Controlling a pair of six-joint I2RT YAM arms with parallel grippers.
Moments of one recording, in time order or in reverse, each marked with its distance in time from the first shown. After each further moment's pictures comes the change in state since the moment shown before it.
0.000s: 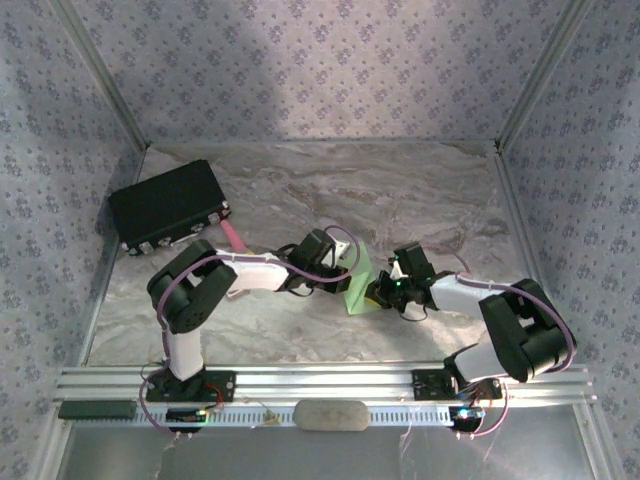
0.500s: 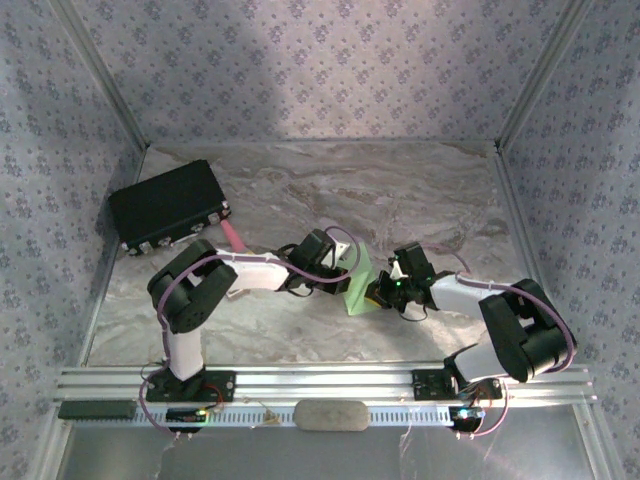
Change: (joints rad) left arm 0.000 0.004 0.002 -0.016 0.000 0.011; right arm 0.000 0.000 0.000 0.000 0.000 -0.001
